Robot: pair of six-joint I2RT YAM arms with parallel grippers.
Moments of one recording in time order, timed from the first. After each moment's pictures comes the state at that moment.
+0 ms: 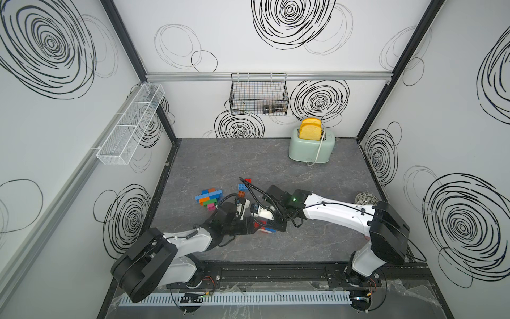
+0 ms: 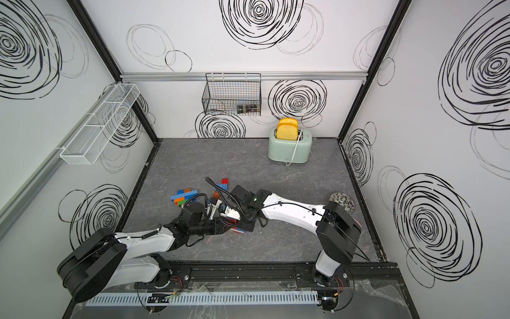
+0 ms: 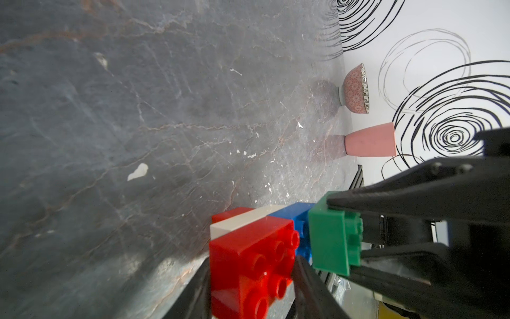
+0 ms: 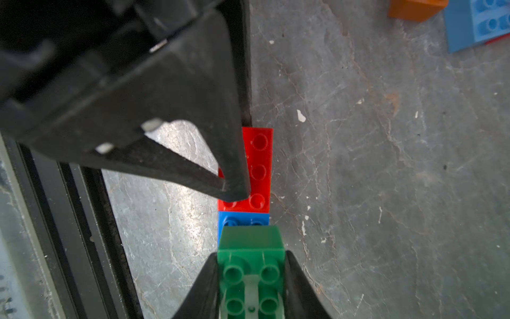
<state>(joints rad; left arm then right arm) -0.61 1.28 0.26 0.38 0.51 -0.79 1.03 1.63 1.16 -0.74 -0.10 -0.35</state>
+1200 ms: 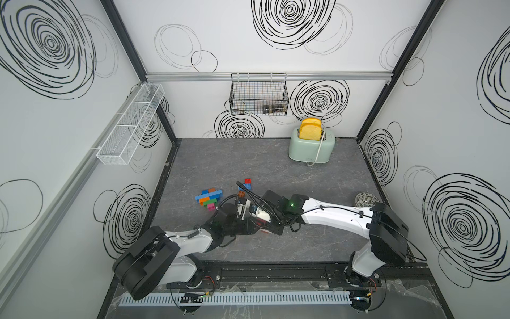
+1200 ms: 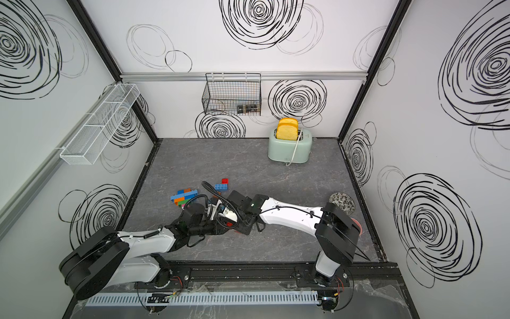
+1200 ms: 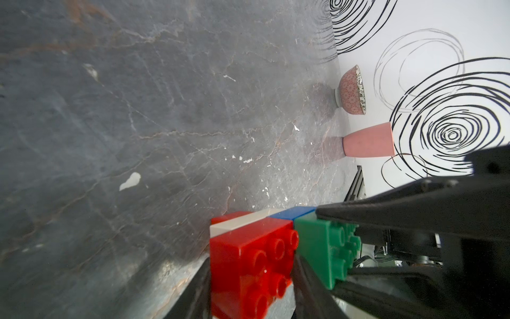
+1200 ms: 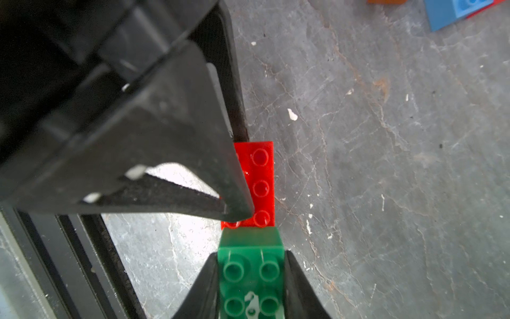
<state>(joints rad) -0.62 1.30 0.24 0.44 0.50 -0.79 1.09 1.63 1.12 -0.69 0.01 -0.18</state>
